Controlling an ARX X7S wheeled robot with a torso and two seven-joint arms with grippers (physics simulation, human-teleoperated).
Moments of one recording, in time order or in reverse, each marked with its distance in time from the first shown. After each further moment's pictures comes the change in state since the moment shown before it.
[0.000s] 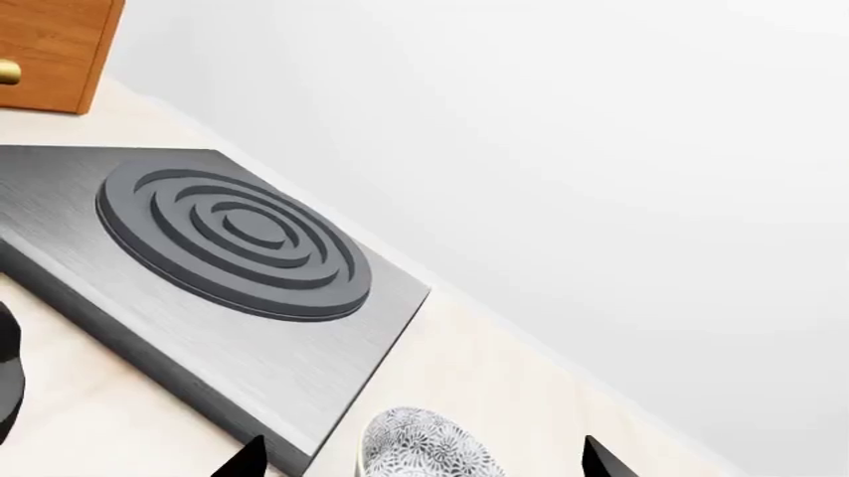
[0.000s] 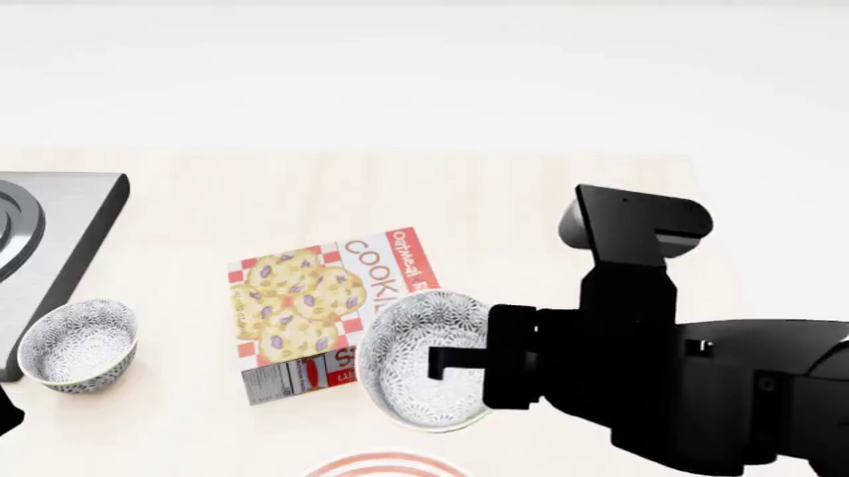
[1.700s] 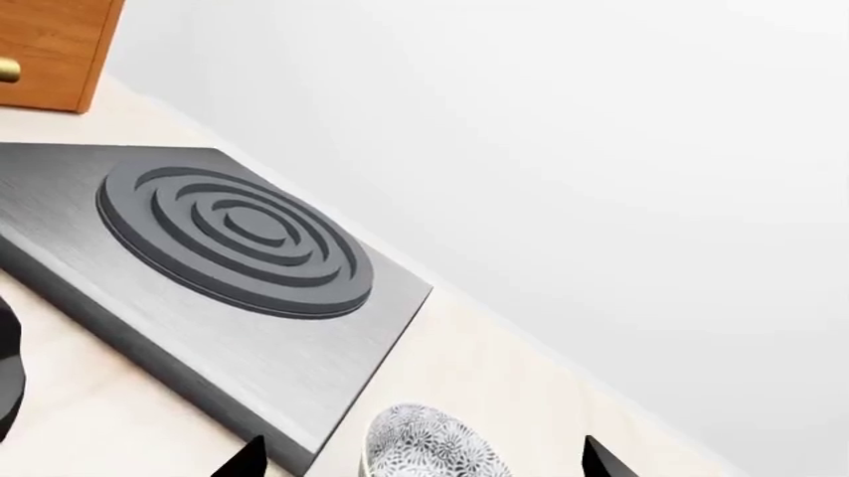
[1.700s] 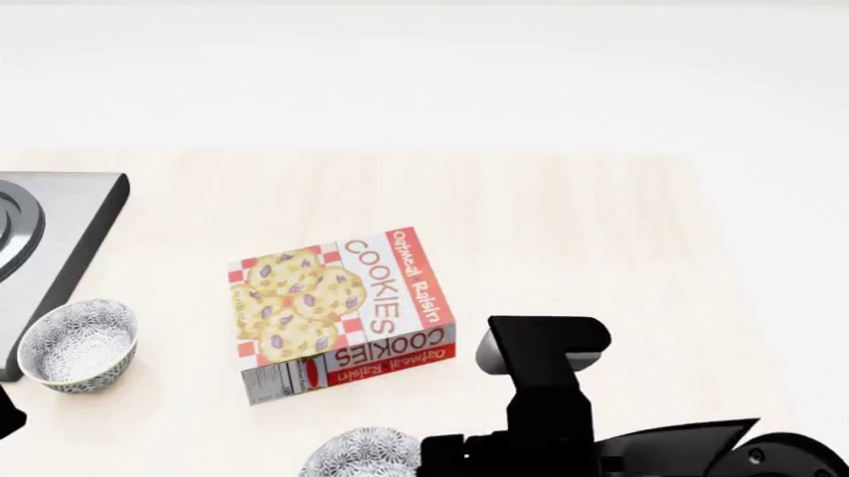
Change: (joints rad) left arm -0.003 -0.008 0.021 -0.035 -0.004 0.037 0.008; right arm -0.174 0.036 -0.235 -0.082 -0.017 -0.120 -0.222
